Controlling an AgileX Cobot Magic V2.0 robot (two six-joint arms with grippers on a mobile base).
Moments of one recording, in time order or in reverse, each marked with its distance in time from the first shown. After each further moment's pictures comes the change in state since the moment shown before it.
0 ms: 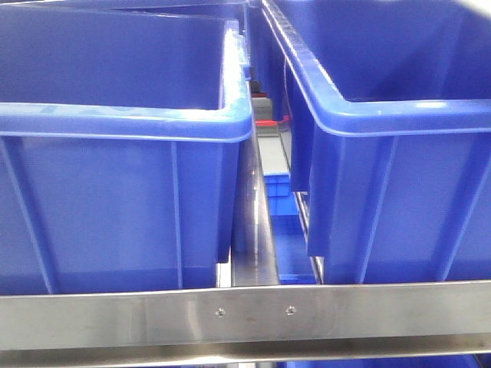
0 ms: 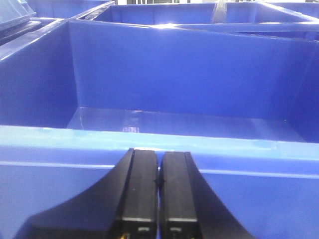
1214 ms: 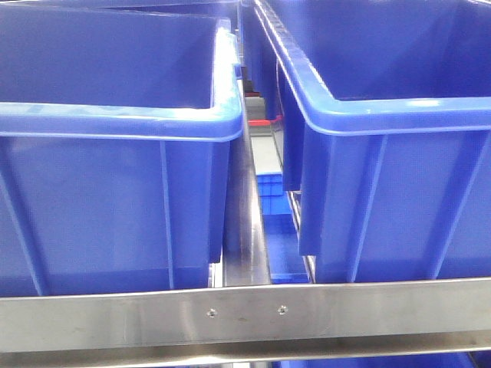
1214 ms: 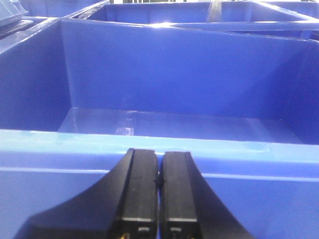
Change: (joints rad) left arm 0.000 0.000 0.000 0.000 0.000 0.000; right arm 0.000 0.387 -0.304 0.160 0.149 -0.008
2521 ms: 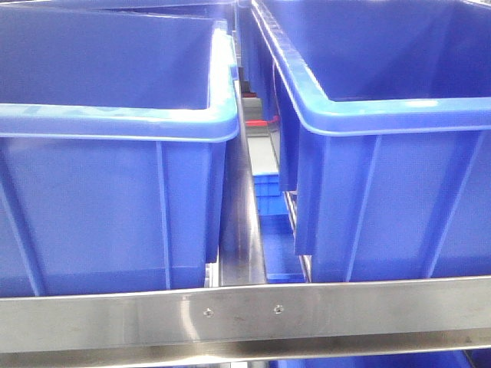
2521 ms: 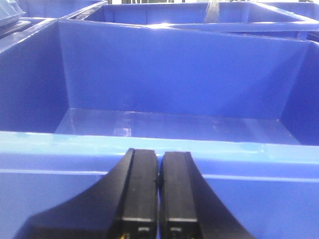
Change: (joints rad) left arm 0.000 0.000 0.000 0.000 0.000 0.000; right arm 0.058 -0.878 0.595 -0.167 0.122 0.000
